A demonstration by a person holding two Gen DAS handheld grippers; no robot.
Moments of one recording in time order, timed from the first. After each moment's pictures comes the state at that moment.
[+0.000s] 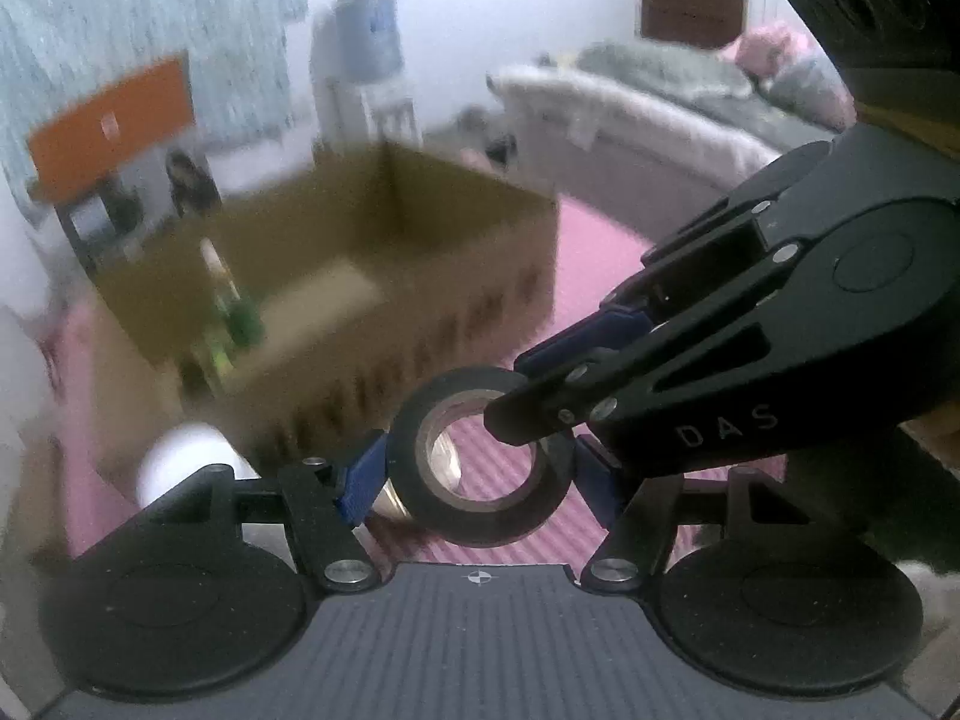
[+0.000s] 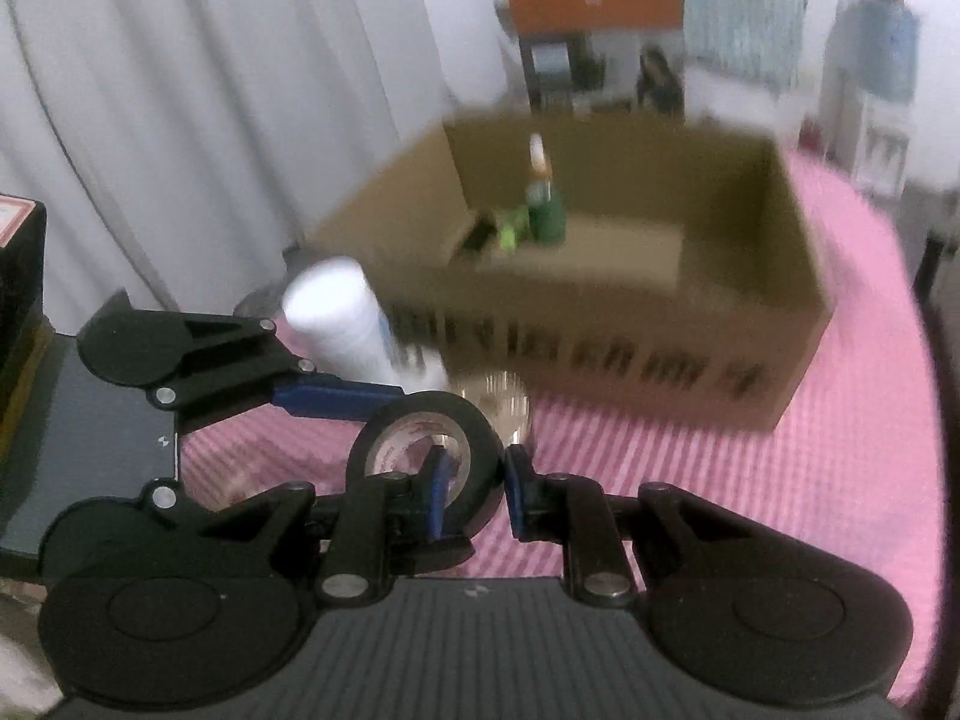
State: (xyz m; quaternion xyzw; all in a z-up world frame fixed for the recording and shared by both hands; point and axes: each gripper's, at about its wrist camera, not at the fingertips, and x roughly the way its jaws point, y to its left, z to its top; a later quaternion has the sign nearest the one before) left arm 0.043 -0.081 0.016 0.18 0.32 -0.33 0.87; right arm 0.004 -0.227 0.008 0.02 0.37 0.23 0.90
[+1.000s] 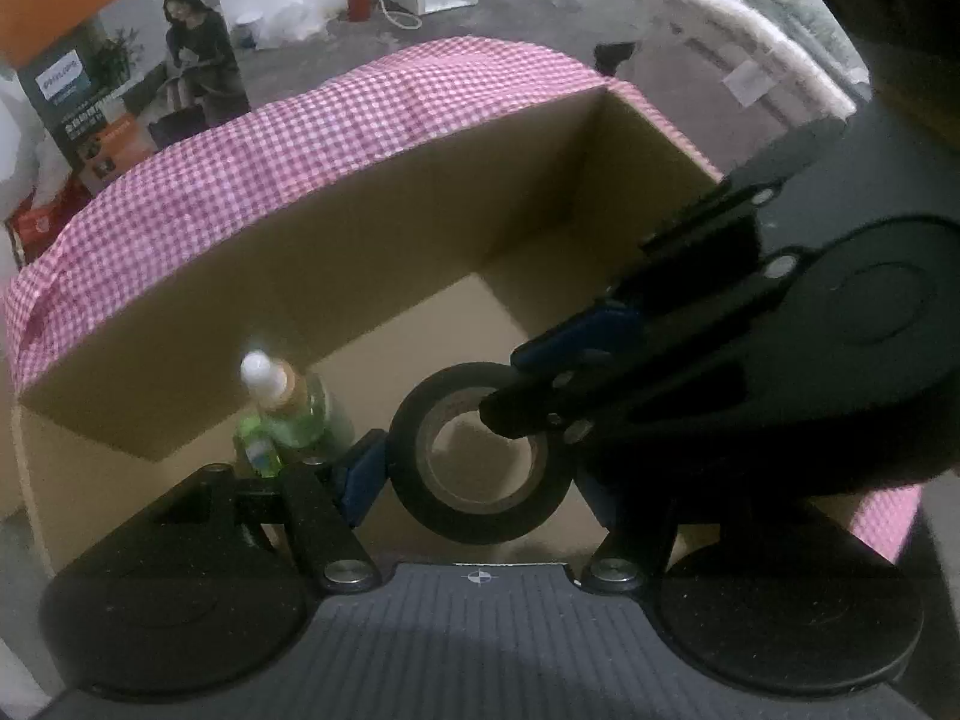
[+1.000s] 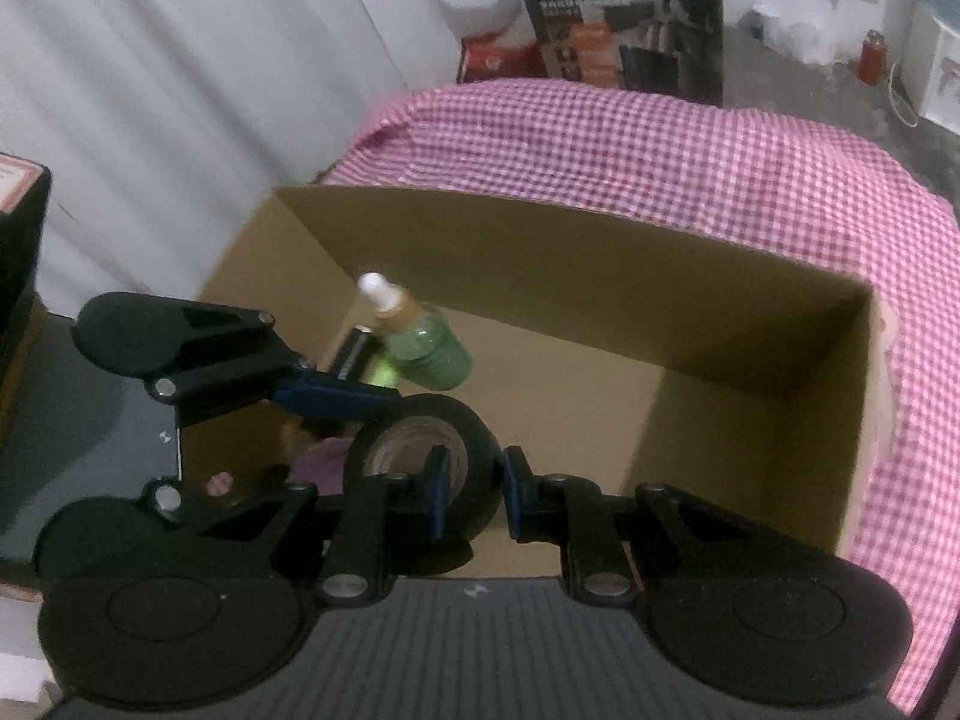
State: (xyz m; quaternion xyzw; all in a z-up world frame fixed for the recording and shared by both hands) left arm 0.282 -0.105 -0.002 0.15 0.51 -0.29 0.80; right arm 0.285 -0.245 0.005 0.02 0.51 0.27 0.82
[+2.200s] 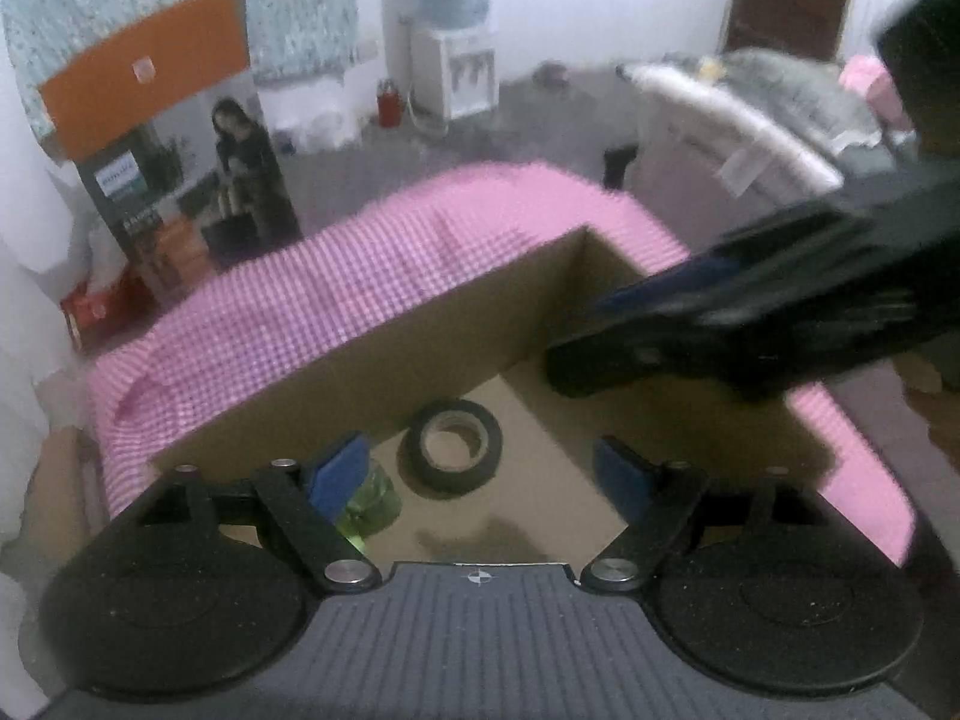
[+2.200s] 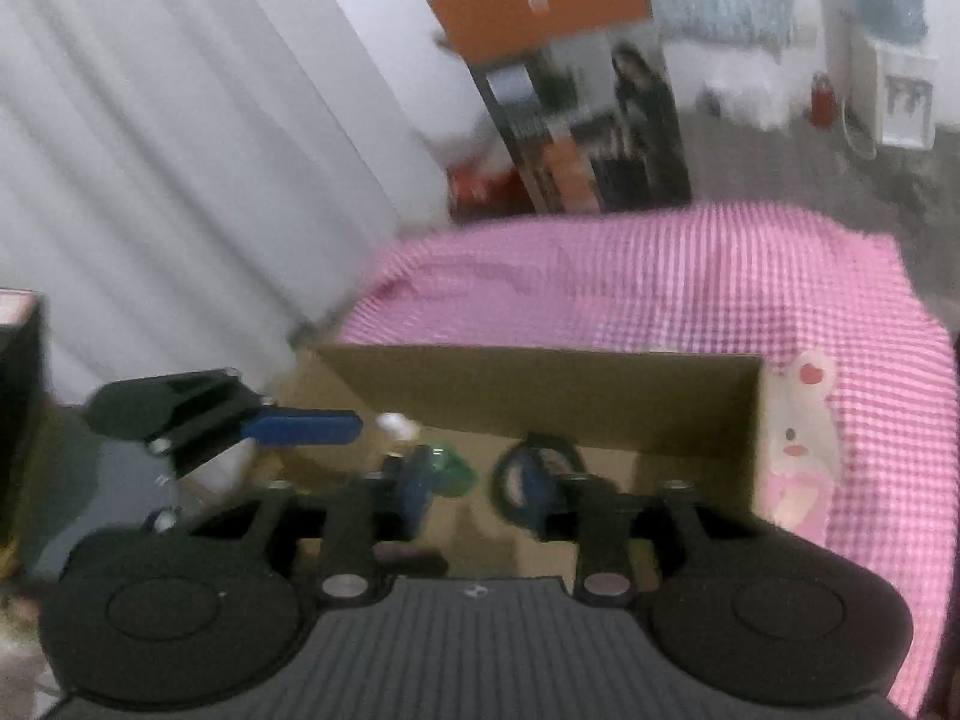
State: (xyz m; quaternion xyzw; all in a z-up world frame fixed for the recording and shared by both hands) left arm 0.235 -0.085 0.078 0.15 0.41 -0.28 0.86; right arm 0.237 -0.293 0.067 0.13 0.39 0.26 0.87
